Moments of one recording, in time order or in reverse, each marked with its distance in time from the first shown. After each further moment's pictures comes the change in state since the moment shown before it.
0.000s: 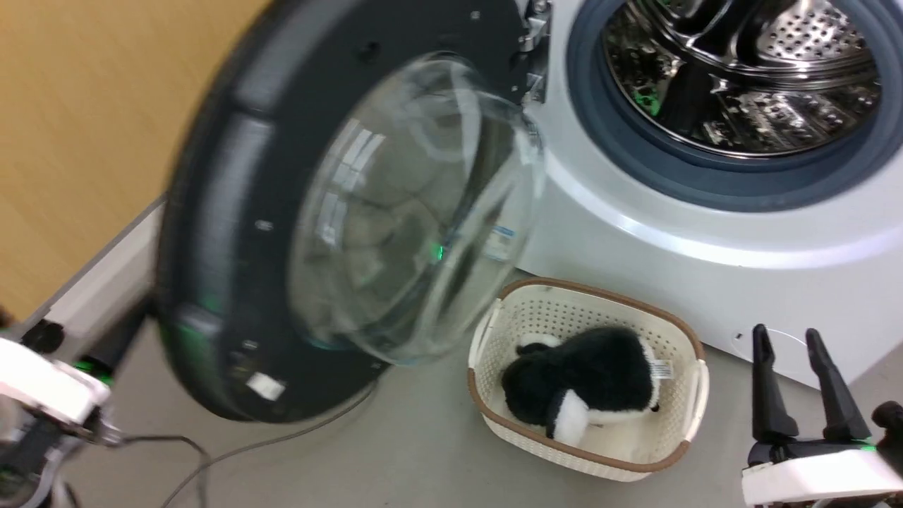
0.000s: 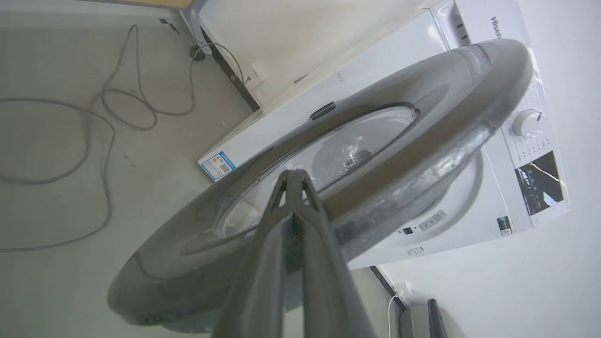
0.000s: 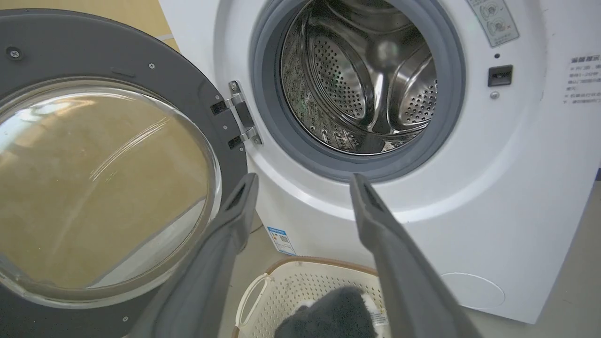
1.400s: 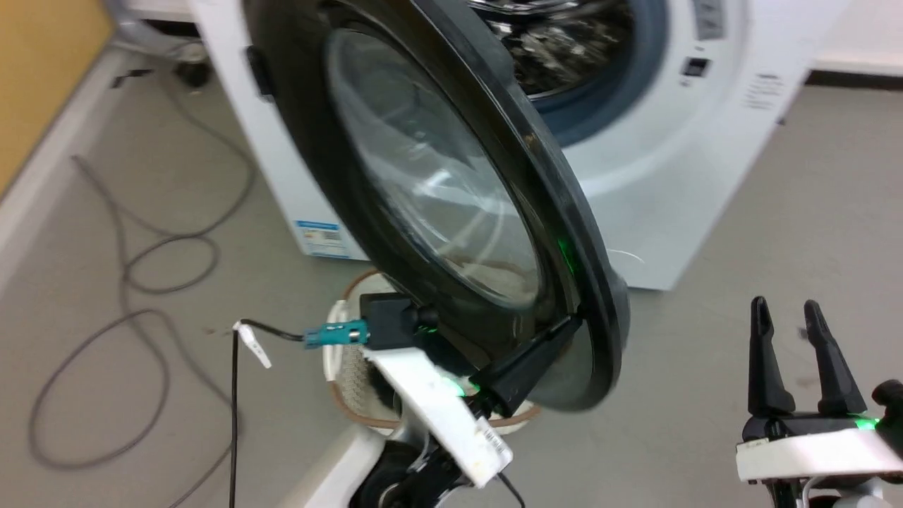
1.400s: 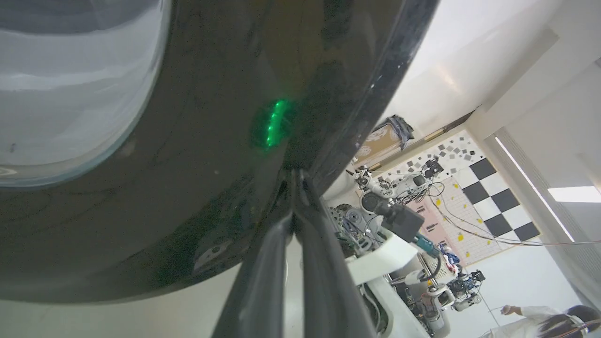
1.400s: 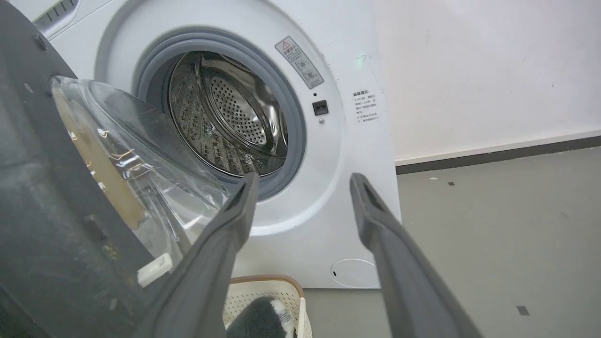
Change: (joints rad) left arm -0.131 -0.160 -0.948 -0.069 0.016 -0.017 -0.508; right arm -0.054 0.003 0.010 0.006 0.014 0.000 -0.031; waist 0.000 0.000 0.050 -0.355
